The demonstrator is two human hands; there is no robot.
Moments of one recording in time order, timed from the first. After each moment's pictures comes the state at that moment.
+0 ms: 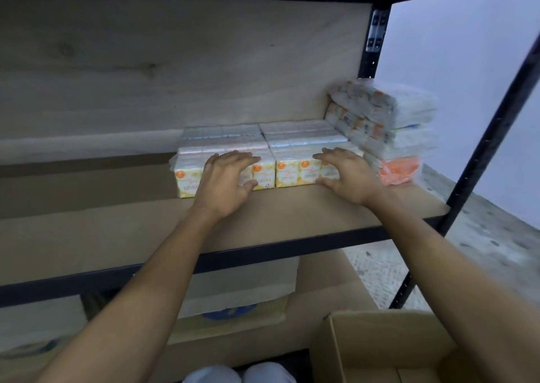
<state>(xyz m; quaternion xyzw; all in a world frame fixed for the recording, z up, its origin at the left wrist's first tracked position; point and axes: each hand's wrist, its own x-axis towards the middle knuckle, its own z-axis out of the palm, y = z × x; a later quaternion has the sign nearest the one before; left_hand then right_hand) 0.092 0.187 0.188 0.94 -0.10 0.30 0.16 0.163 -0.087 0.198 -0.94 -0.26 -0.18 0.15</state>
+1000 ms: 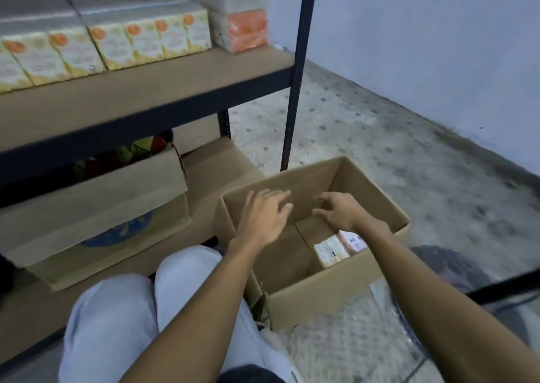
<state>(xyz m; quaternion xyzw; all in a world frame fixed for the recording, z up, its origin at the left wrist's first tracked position) -0.061 -0.095 -0.022 0.94 -0.23 -0.02 0.27 -0.080 -0.302 -0.039 -0.96 0.08 0.11 0.24</state>
